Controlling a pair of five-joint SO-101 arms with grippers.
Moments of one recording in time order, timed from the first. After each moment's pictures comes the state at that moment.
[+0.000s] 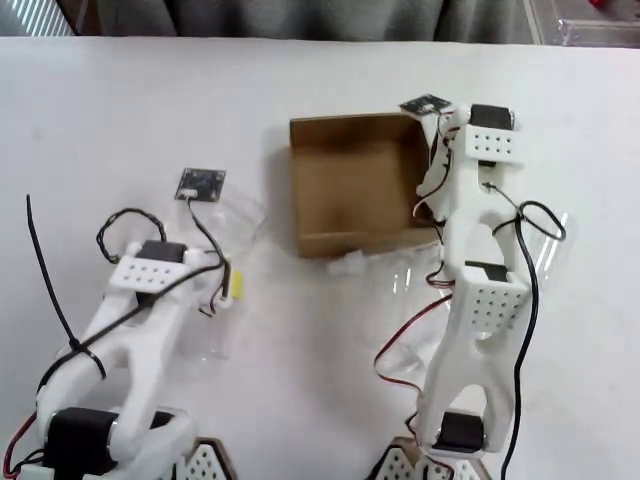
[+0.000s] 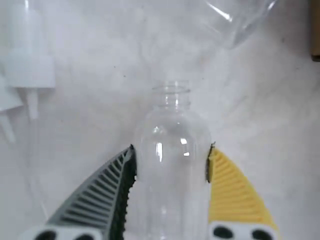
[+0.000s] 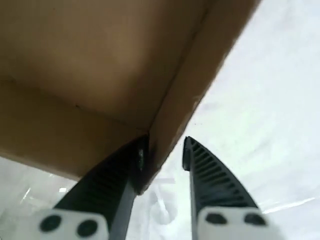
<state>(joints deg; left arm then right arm) 1.4 -18.3 53.1 53.1 4.7 3.8 43.4 -41.1 97.3 34.4</state>
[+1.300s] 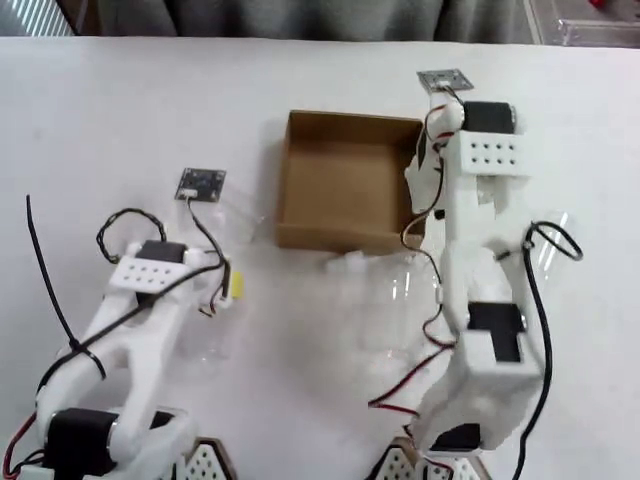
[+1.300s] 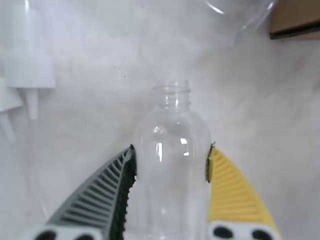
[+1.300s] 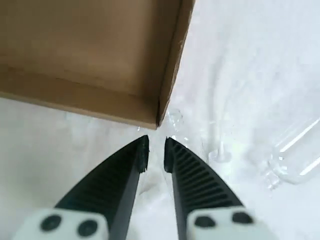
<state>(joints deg) 1.3 -18.8 53.1 53.1 4.7 -1.7 11.3 -17.6 97.5 11.6</state>
